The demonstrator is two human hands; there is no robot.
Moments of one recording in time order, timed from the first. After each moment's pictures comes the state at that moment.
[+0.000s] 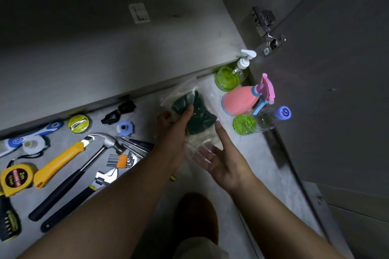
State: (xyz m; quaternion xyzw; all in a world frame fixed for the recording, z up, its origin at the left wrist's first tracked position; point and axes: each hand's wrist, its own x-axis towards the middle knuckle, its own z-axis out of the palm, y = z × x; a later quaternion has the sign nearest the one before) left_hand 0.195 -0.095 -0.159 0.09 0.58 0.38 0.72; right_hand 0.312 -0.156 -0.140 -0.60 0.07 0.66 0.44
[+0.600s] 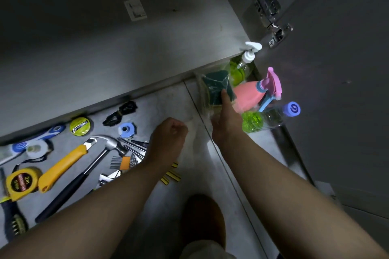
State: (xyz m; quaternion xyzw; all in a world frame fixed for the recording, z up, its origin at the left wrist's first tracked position) left_hand 0.160 -0.101 -0.164 0.45 0.67 0.17 0.56; right_hand 0.315 -0.066 -0.170 -0.69 0.13 0.48 0.52
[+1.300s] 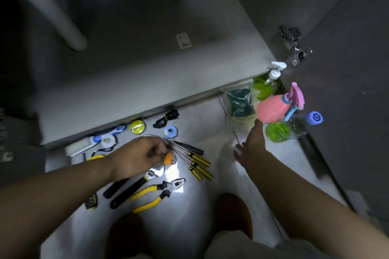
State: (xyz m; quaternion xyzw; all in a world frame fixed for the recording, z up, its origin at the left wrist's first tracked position) left_hand -0.011 -0.114 -0.093 0.71 0.53 -0.06 0.46; right_hand 0.293 -0.114 -0.135 -0.73 0.14 0.54 0.38
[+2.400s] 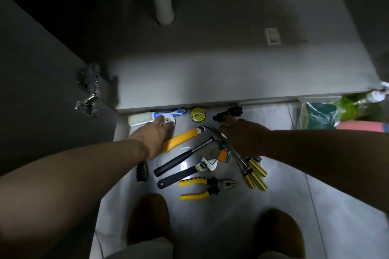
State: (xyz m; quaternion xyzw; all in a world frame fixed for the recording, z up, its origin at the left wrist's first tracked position) left_hand -0.144 -0.126 -0.167 0.68 0.65 -0.23 0.27; right_hand 0.139 -0.058 -0.152 -0.37 -0.85 0.23 -0.28
